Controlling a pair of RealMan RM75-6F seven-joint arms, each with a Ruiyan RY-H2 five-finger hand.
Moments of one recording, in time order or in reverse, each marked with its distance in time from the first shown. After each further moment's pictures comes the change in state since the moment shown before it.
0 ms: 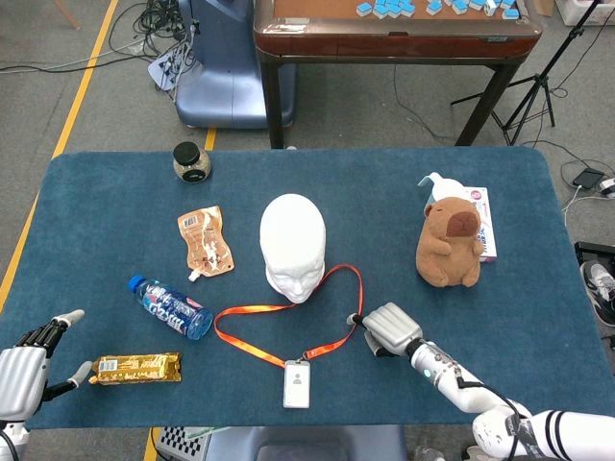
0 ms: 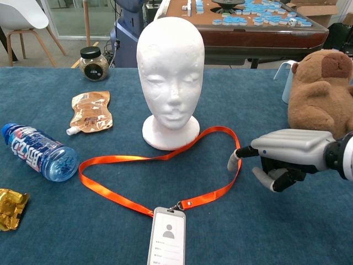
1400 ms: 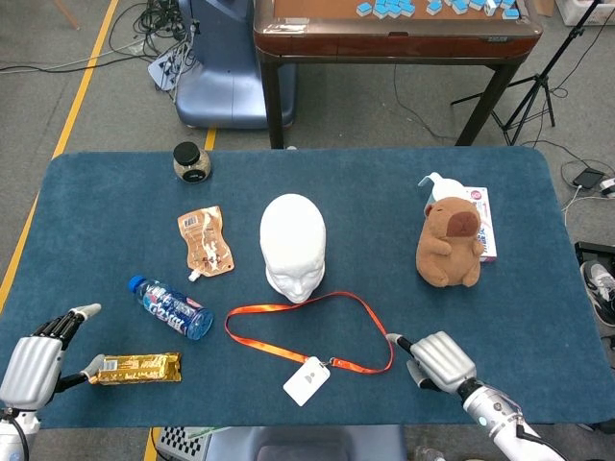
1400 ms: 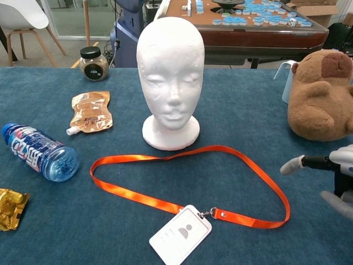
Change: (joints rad) left arm -0.060 0.008 -0.010 0.007 0.040 -0.046 -0.007; right arm -0.235 0.184 -0.203 -0.145 -0.289 0.343 0.144
